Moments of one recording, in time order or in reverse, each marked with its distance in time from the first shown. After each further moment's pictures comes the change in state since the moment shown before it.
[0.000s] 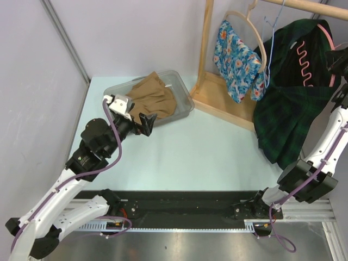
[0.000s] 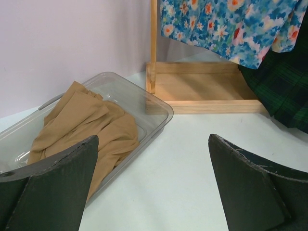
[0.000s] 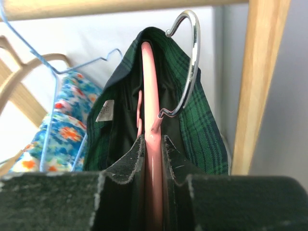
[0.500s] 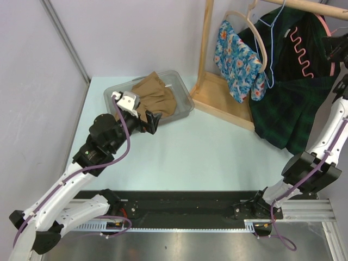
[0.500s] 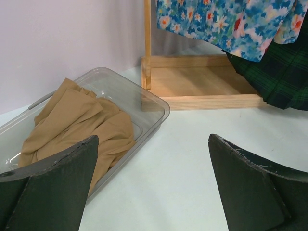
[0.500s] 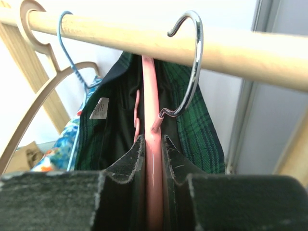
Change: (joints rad) left arm 0.000 0.071 0.002 0.032 0.024 -0.002; right arm 0.018 0.123 0.123 0.164 -0.182 0.040
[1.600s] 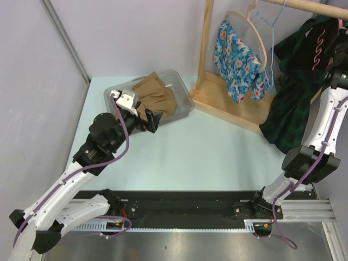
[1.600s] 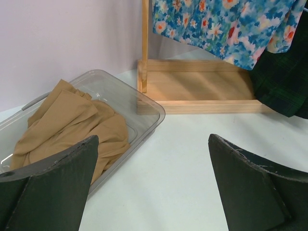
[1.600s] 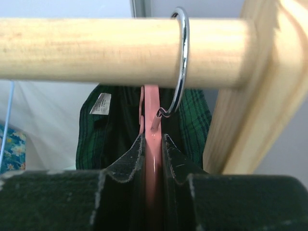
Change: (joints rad) left arm 0.000 0.013 0.013 0.014 0.004 -0.034; right arm 0.179 0.120 0.187 -0.250 0.730 -0.267
